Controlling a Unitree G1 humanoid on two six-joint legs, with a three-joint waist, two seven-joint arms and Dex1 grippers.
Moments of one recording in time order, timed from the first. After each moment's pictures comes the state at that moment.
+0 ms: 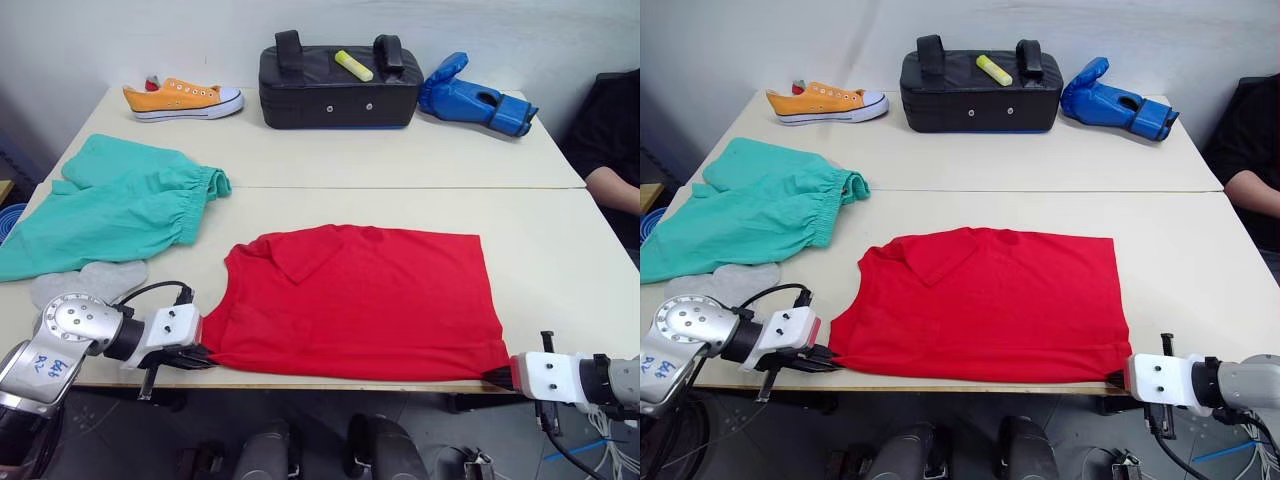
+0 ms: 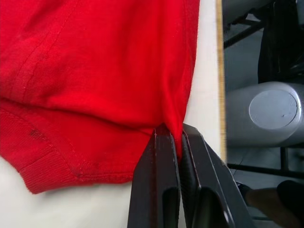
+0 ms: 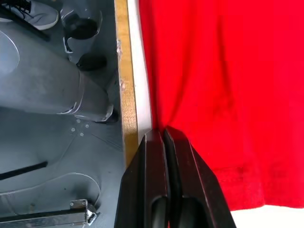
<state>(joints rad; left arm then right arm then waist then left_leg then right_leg) -0.05 1.04 -0.01 -0.16 -0.21 0.21 -1.30 0.38 -1.09 -0.23 -0.22 0.11 -0.17 1.14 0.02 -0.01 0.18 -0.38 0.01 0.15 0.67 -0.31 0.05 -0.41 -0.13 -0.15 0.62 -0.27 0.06</state>
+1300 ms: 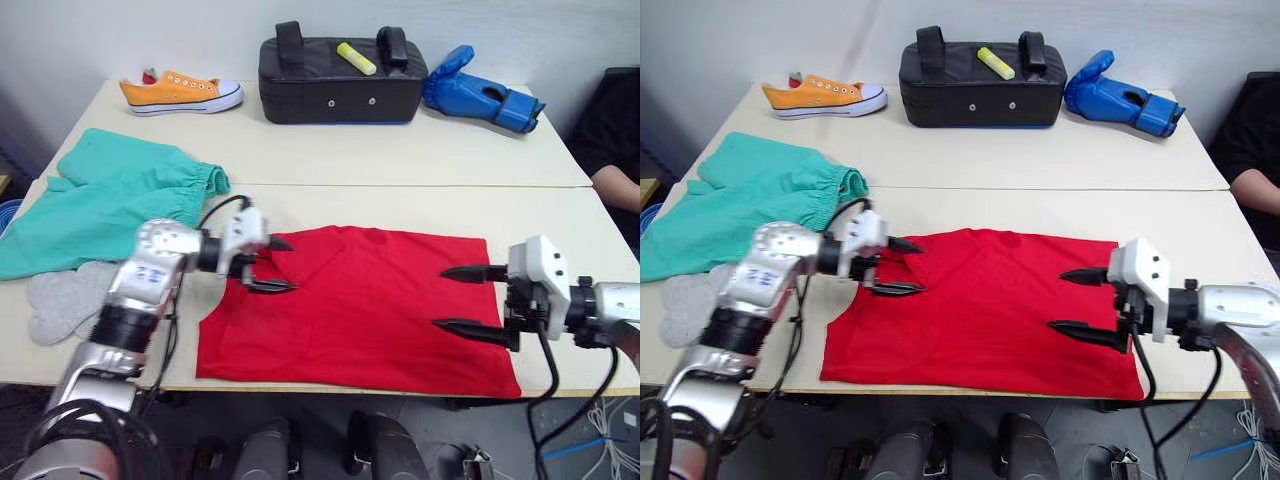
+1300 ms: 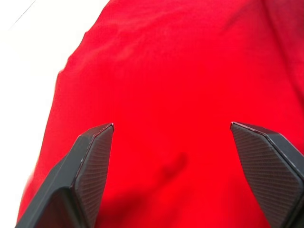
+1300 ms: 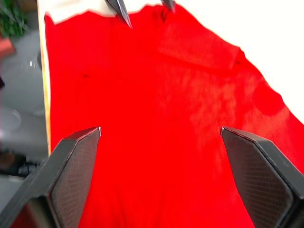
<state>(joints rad) -0.73 0.57 -0.23 0.29 -0.13 0.17 -1.16 -0.12 -0.96 -0.19 -0.45 0.66 0.55 1.06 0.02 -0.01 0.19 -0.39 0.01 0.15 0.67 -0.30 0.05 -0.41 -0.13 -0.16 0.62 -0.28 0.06</state>
